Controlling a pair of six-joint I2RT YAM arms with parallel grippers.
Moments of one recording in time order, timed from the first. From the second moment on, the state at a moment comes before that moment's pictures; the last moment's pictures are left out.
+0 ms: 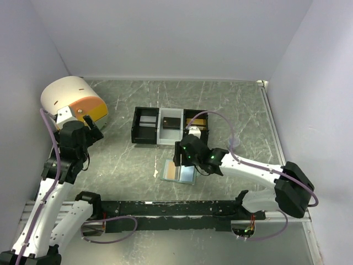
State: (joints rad) left arm -0.20 0.68 0.84 -0.64 -0.51 -0.48; right arm 0.92 1.26 0.73 -0.25 0.21 0.68
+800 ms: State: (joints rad) left arm -0.20 0.69 0.84 -0.65 -0.51 -0.48; right arm 1.03 1.57 0.85 -0.30 0.33 0.75
